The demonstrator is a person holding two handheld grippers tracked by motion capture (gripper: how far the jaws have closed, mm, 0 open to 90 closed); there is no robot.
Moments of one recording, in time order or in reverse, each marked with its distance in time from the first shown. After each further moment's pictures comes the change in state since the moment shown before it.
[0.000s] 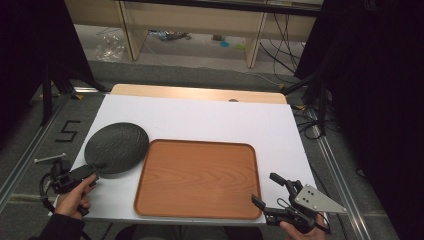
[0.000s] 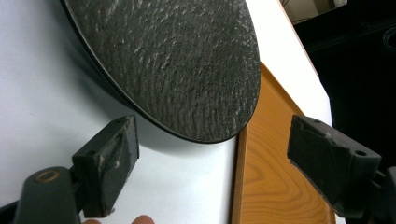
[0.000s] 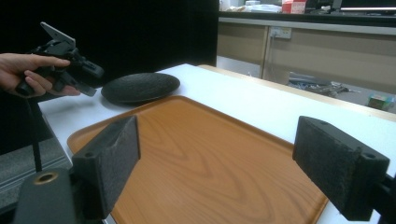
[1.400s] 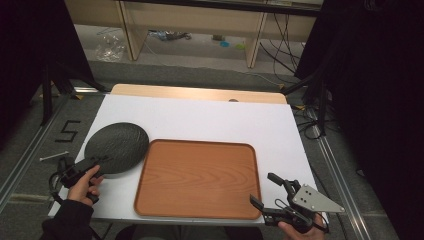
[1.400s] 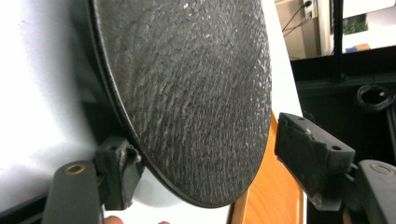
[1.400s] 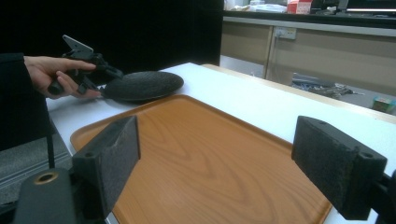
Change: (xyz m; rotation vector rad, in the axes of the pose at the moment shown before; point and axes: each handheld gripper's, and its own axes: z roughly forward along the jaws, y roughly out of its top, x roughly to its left) left arm 0.022 0.014 0.030 -0.065 -0.046 -0.224; right arm 0.002 0.000 0.004 -0.008 0.014 -0.023
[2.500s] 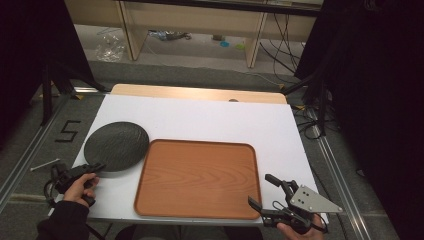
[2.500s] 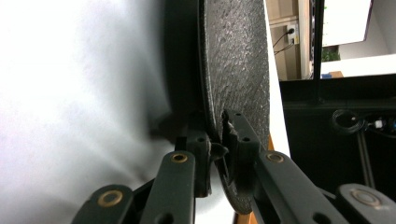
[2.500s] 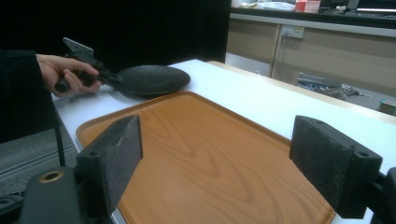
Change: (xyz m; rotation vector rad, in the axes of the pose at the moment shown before) left arm 0.026 0.005 -0.008 -0.051 -0.054 -0.069; right arm 0.003 0.000 0.002 0.014 0.021 -0.024
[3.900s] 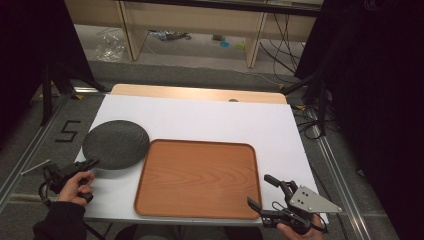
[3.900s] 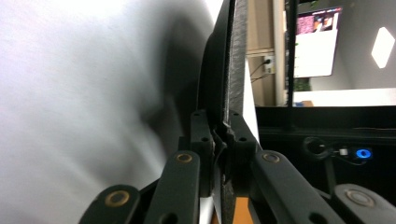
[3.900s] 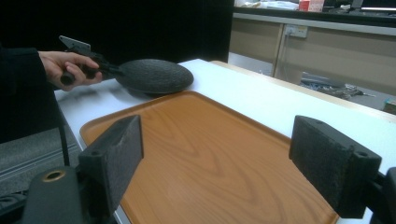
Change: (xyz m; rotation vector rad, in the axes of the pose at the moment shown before) left arm -0.002 0.003 -0.009 -0.092 -0.077 -0.093; right arm 0.001 0.000 0.001 0.006 0.029 0.003
